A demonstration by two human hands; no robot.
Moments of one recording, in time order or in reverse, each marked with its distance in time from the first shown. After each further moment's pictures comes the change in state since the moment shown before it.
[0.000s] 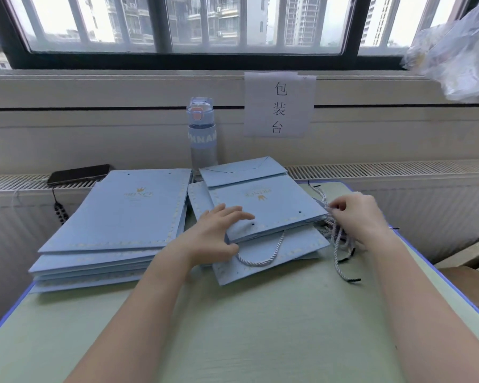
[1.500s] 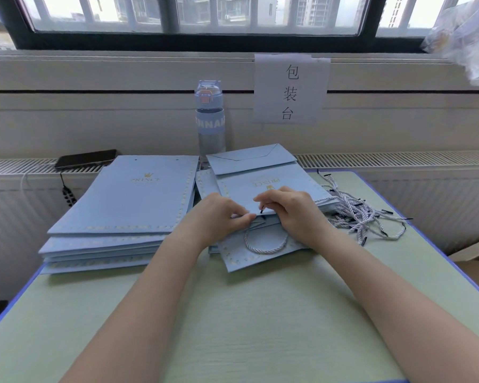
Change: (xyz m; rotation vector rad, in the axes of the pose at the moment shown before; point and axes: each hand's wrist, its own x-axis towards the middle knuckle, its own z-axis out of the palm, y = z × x) left_hand 0.004 -0.001 -0.001 0.135 0.253 0.012; right_hand -0.035 -0.080 0.055 0.355 0.020 -0.830
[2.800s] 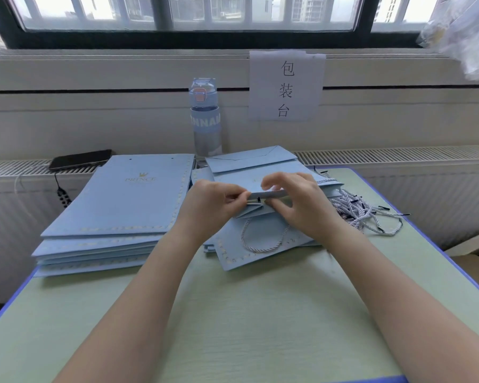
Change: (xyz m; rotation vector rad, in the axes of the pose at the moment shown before) left_hand 0.002 0.008 -0.007 -0.161 0.408 0.144; right_hand 0.001 -0.002 -0.020 -0.118 0.070 -0.114
